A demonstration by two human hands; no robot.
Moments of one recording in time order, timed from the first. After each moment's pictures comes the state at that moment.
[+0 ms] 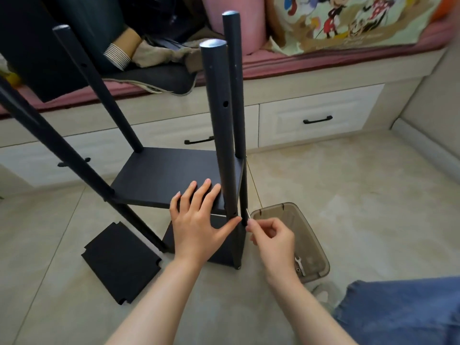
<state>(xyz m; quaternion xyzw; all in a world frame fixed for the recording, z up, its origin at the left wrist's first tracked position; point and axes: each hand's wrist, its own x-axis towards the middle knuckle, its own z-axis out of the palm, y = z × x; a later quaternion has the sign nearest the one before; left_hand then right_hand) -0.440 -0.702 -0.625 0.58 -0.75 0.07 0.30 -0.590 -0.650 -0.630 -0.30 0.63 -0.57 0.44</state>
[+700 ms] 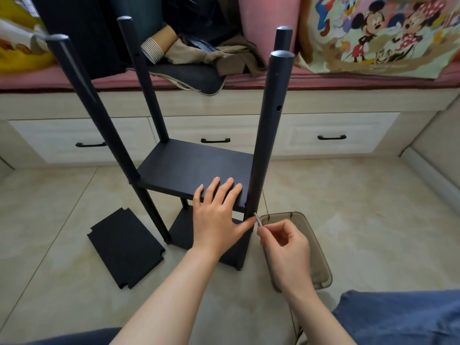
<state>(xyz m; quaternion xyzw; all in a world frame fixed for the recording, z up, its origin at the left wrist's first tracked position) -0.441 -0.699 -0.623 0.60 -0.75 0.06 0.27 -0.585 -0.630 -0.608 -0.46 0.62 -0.53 0.35</state>
